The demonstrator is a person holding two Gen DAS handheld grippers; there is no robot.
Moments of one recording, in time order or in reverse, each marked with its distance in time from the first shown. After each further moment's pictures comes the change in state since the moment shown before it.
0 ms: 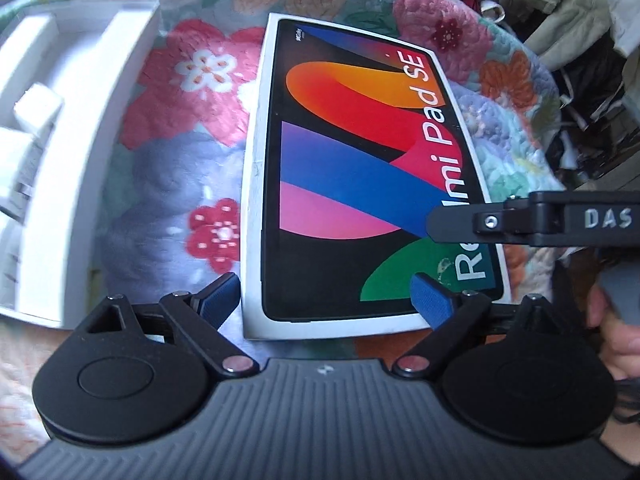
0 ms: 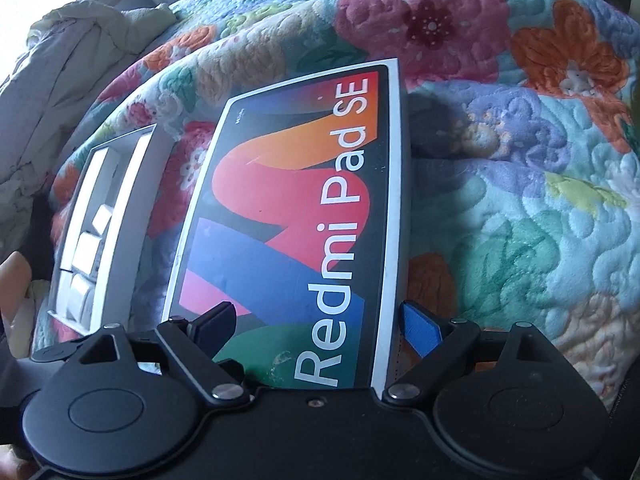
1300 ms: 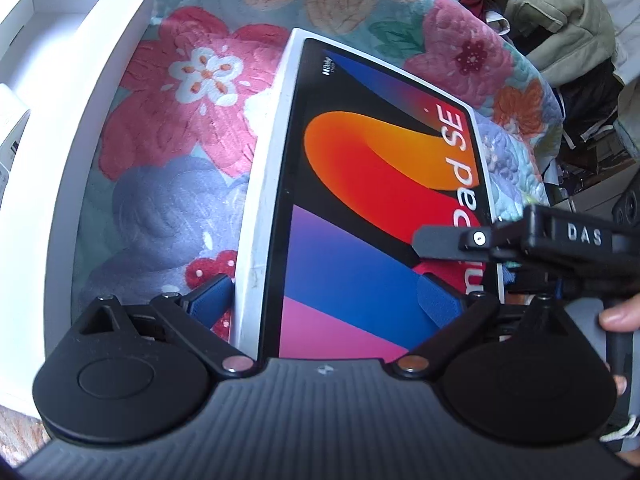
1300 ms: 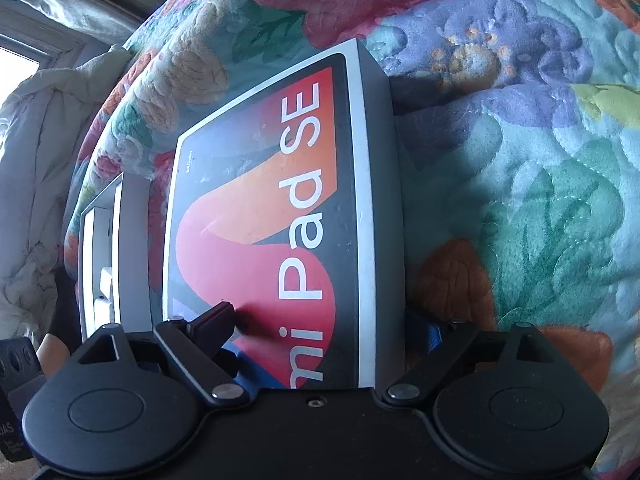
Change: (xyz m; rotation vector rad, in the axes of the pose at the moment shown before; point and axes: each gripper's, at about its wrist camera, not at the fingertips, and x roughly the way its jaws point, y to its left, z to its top) left arm 0.039 0.031 0.034 -0.095 0.040 -0.133; right arm 0.041 -0.043 0.017 0.277 0.018 0.105
